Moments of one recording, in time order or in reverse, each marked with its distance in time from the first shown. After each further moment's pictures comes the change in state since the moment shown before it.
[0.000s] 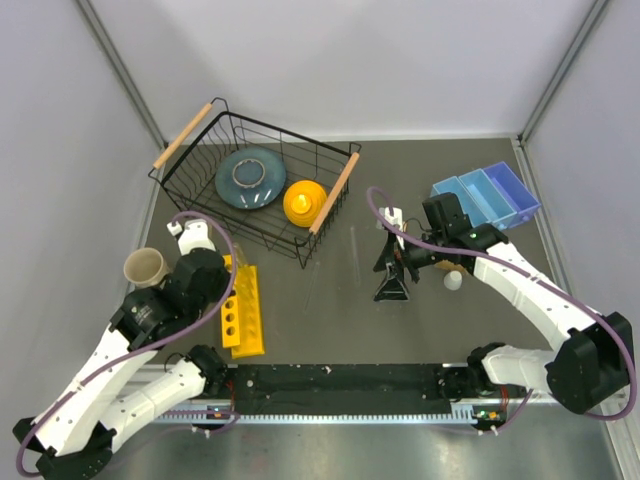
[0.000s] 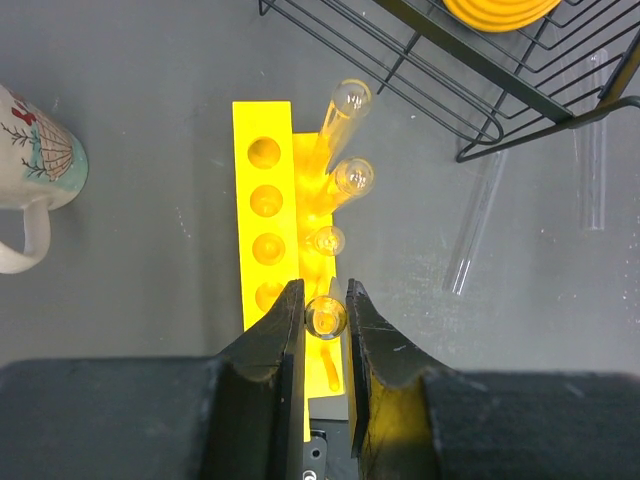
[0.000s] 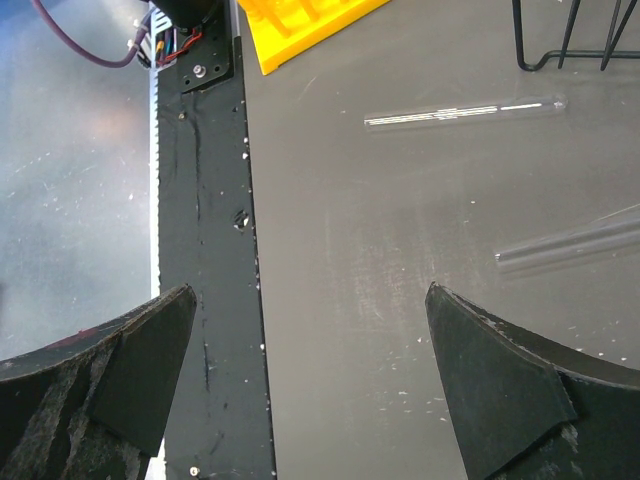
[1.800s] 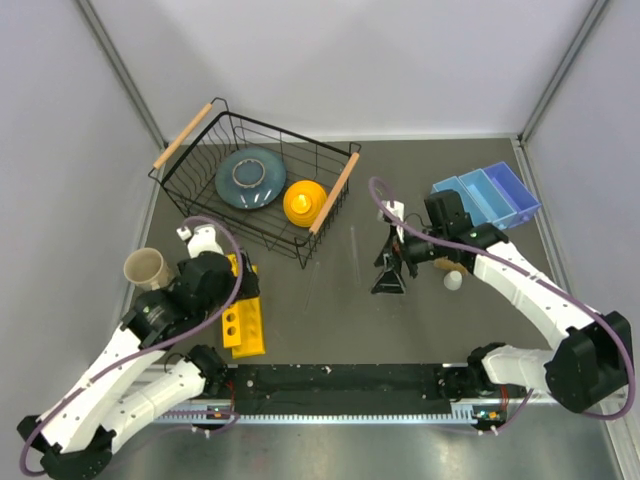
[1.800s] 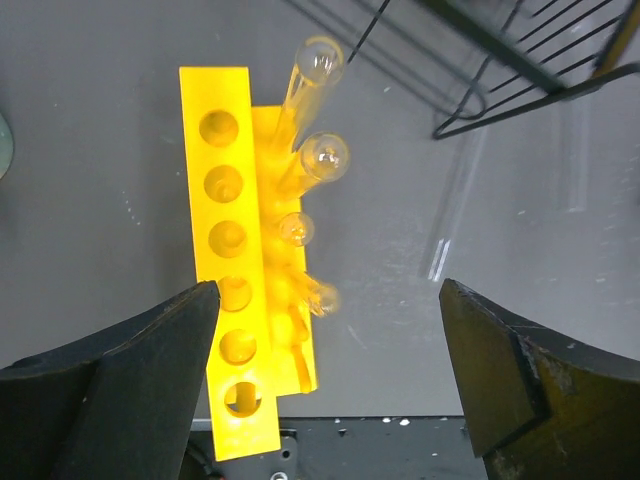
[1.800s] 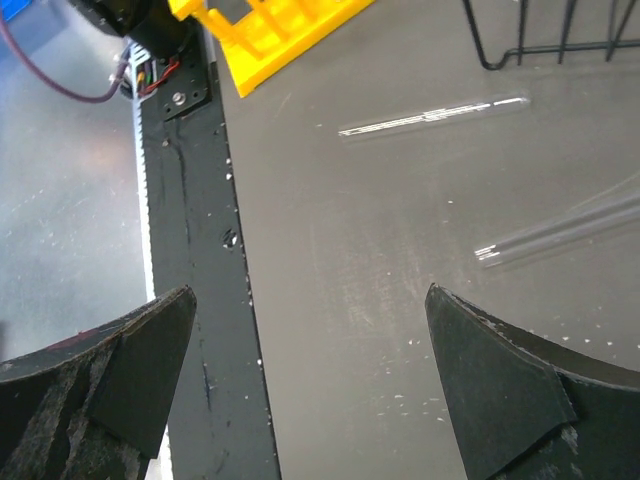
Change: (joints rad) left arm 0.000 0.005 -0.108 0.074 0.072 -0.048; right arm -0.013 0.002 -0.001 0.042 0.016 0.069
